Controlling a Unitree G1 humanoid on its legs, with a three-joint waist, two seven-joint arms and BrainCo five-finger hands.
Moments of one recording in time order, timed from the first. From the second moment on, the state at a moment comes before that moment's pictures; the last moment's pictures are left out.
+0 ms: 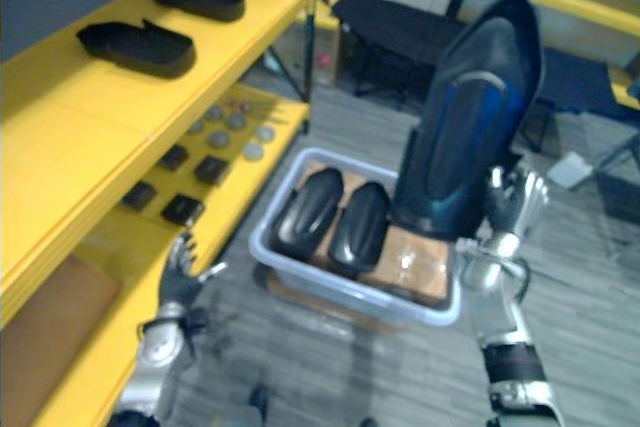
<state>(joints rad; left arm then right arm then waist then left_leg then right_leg) -0.04 0.23 -0.10 0.33 -0.25 -0.26 0.08 -0.26 -0.41 0.01 0.23 -0.47 -0.19 -0.69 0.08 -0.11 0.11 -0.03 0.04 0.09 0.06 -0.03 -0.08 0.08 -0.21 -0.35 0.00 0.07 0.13</state>
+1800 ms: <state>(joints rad) -0.05 0.19 -0.38 -0.08 -0.62 0.09 -0.19 -0.20 -0.31 0.36 0.34 -0.64 -0.27 -0.62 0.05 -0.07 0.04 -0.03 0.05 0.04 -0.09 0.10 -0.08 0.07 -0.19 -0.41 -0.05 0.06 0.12</state>
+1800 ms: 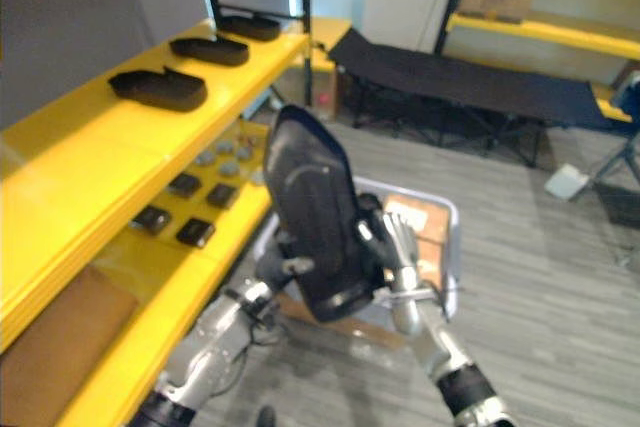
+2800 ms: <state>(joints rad) 0.07 0.15 -0.32 -0.11 -0.48 0.00 0.07 -0.17 -0.22 0.42 0.28 -0.56 -0.31 -0.63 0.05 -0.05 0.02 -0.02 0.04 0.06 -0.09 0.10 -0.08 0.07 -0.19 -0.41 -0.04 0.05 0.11</state>
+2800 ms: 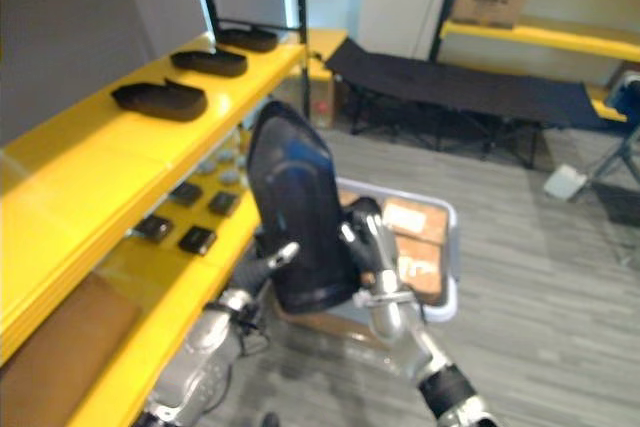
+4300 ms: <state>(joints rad) 0.23 0.01 0.04 -0.24 -0.37 -0.31 0.27 0.27 -0.08 -0.02 0.05 0.25 -0.21 -0.19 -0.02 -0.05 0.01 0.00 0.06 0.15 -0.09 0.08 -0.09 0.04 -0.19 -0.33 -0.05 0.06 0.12</state>
